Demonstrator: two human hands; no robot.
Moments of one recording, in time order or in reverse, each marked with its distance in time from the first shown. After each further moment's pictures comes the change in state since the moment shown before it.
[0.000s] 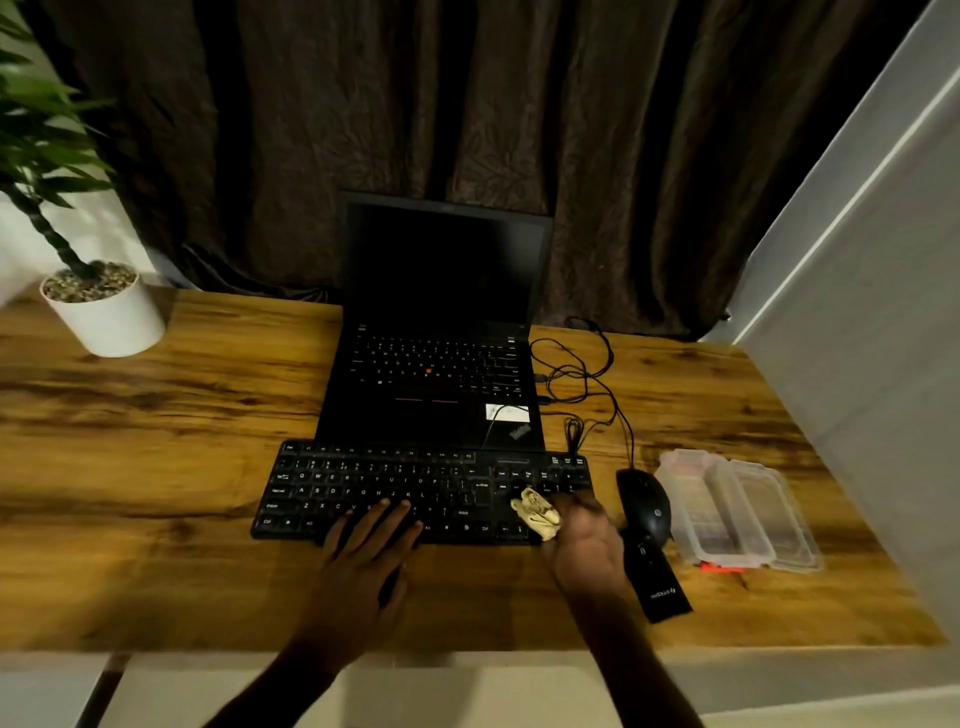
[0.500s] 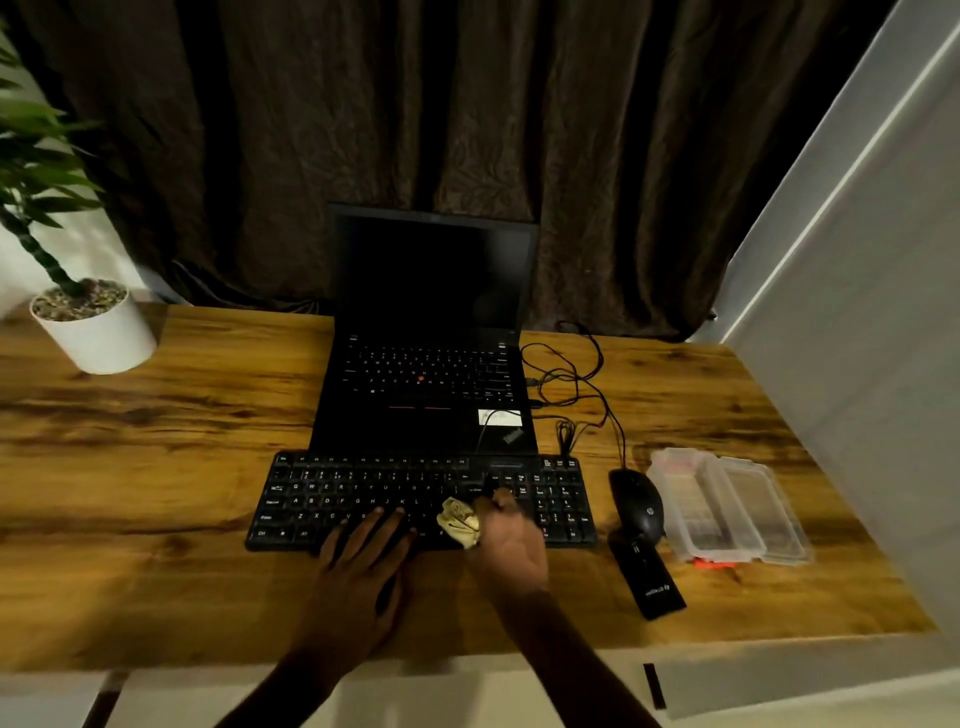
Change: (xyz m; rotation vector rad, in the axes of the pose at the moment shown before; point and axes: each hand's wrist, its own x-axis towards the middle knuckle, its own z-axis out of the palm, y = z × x) left_hand 0.001 0.000 0.000 0.037 -0.019 -0.001; right_hand -0.012 -0.065 0.019 -0.032 -0.069 -0.257
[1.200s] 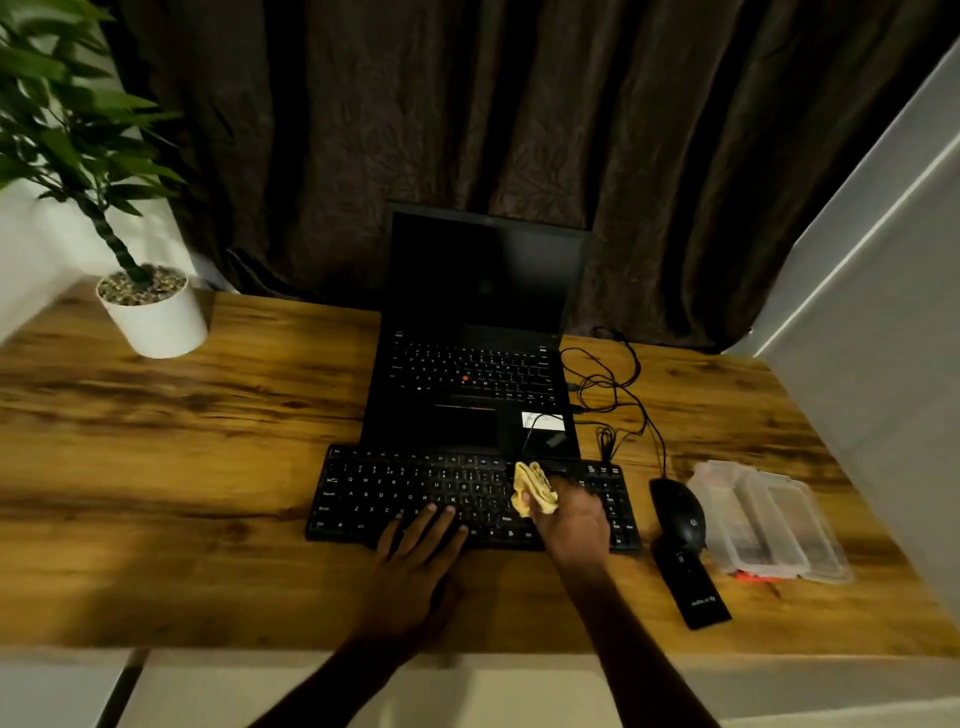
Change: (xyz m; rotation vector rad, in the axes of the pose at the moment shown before) left_hand 0.001 -0.010 0.006 -0.035 0.028 0.083; right_hand 0.030 0.014 0.005 0.191 0.224 0.232
